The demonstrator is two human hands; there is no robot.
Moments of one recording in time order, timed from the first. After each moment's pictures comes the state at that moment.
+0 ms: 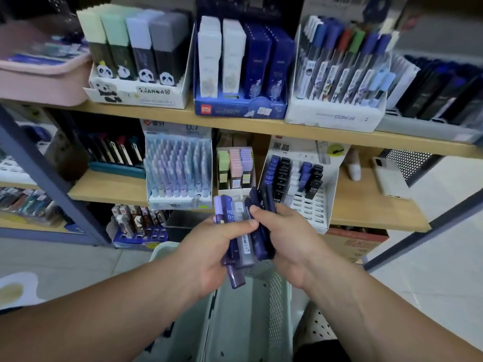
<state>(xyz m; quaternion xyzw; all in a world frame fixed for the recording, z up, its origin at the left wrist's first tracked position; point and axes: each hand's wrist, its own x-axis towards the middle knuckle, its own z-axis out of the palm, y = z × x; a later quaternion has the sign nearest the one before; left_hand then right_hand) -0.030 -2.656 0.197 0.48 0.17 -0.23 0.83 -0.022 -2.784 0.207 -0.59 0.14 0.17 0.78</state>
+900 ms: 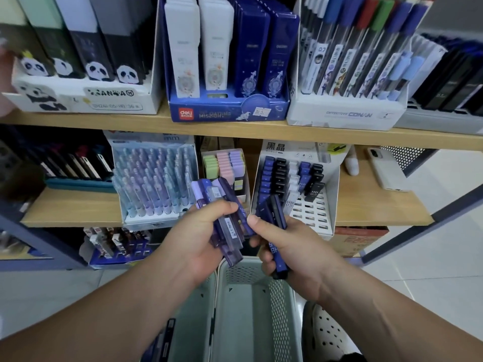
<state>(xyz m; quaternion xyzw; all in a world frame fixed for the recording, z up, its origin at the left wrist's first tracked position) 0.047 -2.641 0.176 0.45 0.15 -0.23 0.85 0.012 -2.799 0.180 -0.60 0.18 0.19 0.76</state>
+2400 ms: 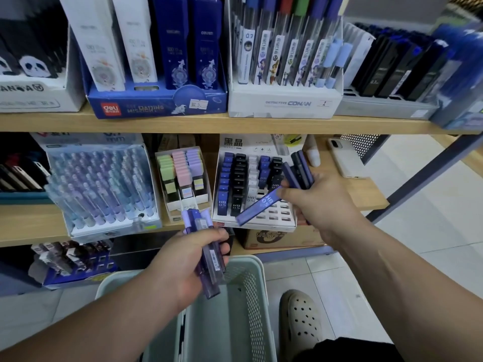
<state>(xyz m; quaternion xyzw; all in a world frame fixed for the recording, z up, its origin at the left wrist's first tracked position) 0.031 -2.688 0.144 0.50 0.24 -0.27 0.79 0.042 -2.909 0.190 -0.79 0.19 -0.06 0.59</state>
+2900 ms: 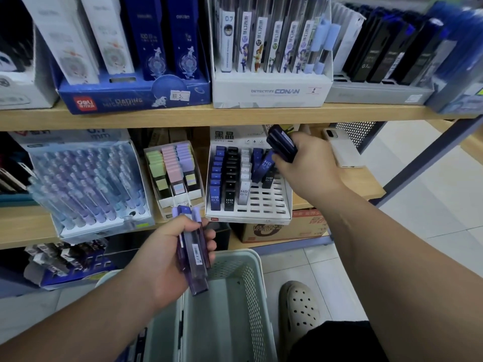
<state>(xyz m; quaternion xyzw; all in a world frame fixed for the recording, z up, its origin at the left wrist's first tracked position) 0.035 -2.674 0.147 0.44 0.22 -0.32 0.81 0.087 -2.927 0.190 -0.94 0.05 -0.21 0.27</state>
